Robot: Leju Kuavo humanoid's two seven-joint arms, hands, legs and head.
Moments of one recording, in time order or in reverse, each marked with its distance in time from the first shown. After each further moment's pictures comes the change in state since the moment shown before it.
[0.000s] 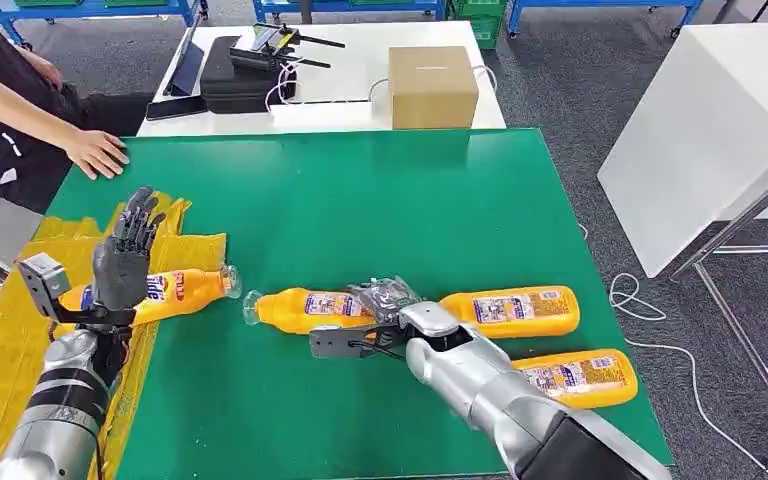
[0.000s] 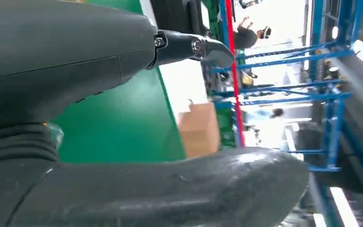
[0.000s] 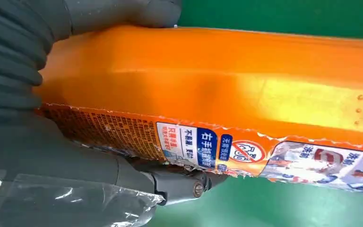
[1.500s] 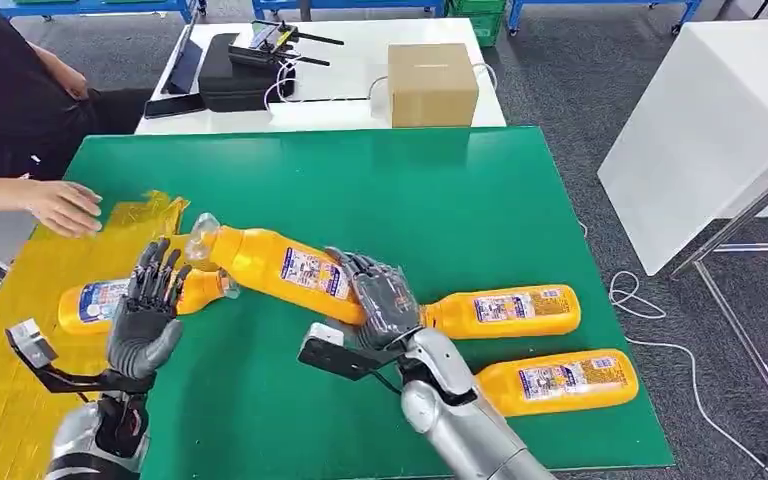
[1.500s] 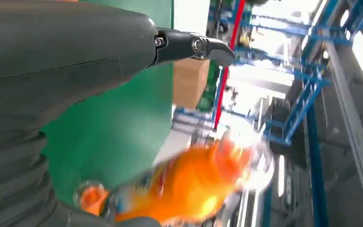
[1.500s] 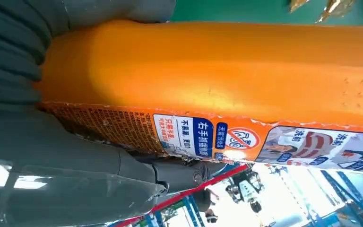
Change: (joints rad) left arm 0.347 -0.124 -0.070 -0.416 0.350 -0.106 0.238; right arm 0.355 -0.036 -0.264 -0.610 0.038 -0.363 -0.185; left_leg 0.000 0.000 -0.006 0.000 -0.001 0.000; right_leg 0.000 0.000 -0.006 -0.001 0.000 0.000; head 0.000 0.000
